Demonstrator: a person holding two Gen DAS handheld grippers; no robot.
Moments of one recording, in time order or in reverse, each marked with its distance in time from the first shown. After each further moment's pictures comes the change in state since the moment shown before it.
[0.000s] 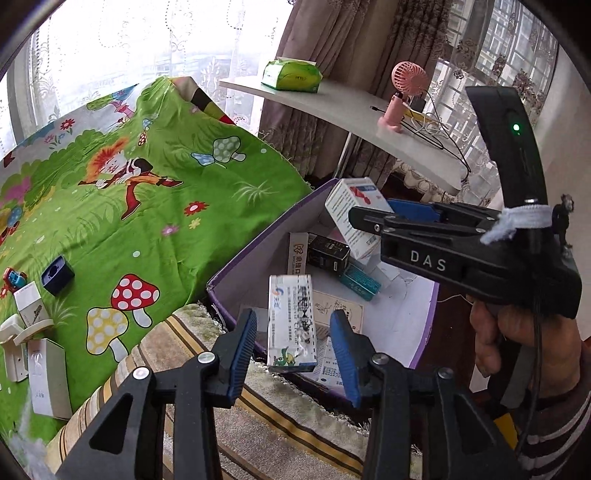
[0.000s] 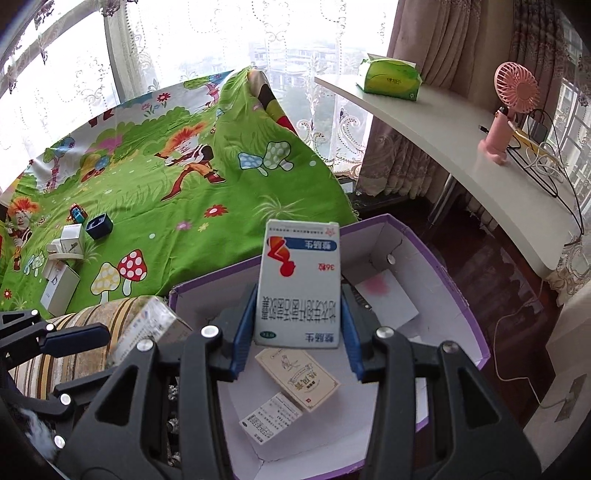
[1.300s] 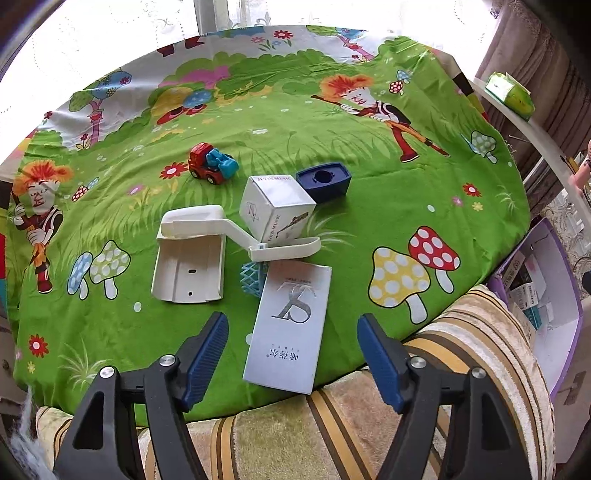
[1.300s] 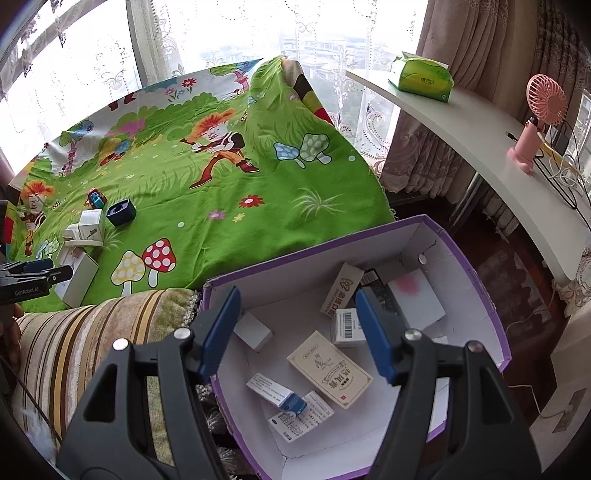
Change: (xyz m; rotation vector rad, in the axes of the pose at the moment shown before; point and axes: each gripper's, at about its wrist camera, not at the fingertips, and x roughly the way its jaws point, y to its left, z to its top) left arm -0.026 0.221 -0.058 -0.398 0.143 0.451; right arm 0.005 0.043 0.001 -0.072 0.033 0.062
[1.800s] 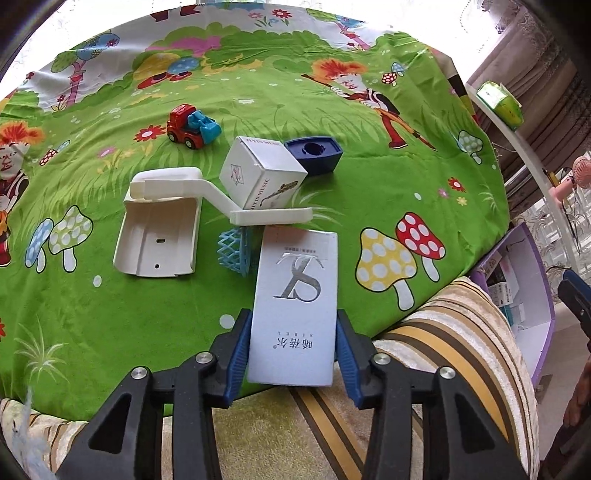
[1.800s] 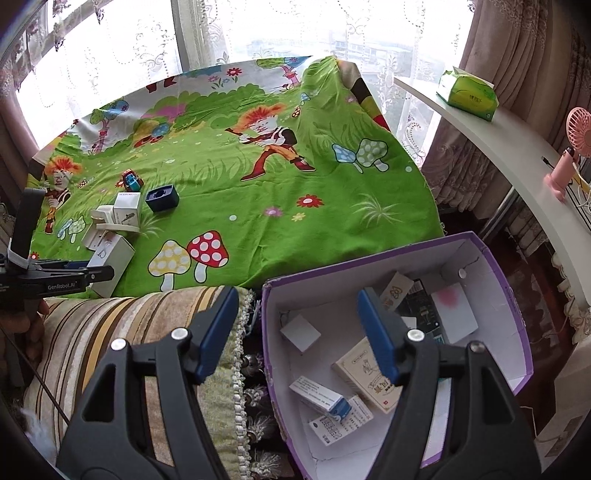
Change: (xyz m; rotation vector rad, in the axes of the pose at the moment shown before) left arm 0.014 0.013 -0.010 -0.063 0.040 -0.179; right arm 0.003 0.053 0.002 -0.088 0.007 0.087
